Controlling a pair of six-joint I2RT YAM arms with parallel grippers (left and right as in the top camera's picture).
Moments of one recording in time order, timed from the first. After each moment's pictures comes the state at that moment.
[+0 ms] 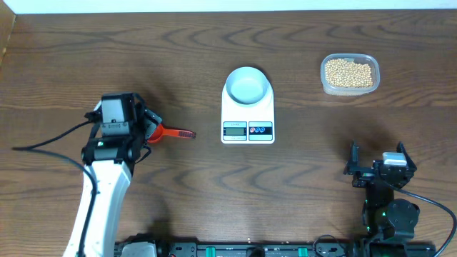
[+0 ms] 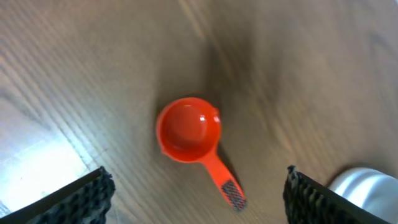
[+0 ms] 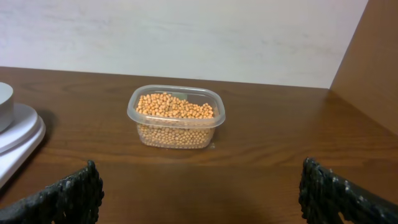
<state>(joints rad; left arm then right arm) 0.05 1.23 0.87 -0.66 -0.13 -0.85 -0.06 0.01 0.01 -0.07 0.04 -0.08</state>
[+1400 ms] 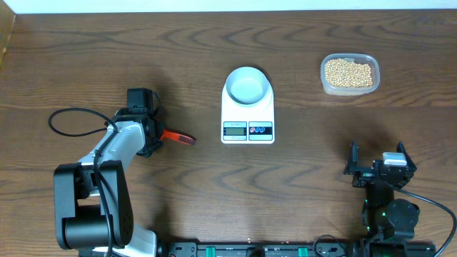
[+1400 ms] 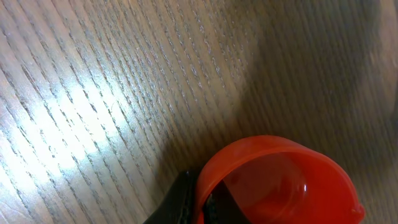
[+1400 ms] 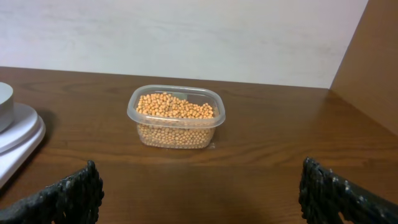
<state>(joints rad) 0.05 1.70 0.87 -0.49 -0.17 -1.06 -0.06 0.01 0.01 -0.07 0.04 -0.08</state>
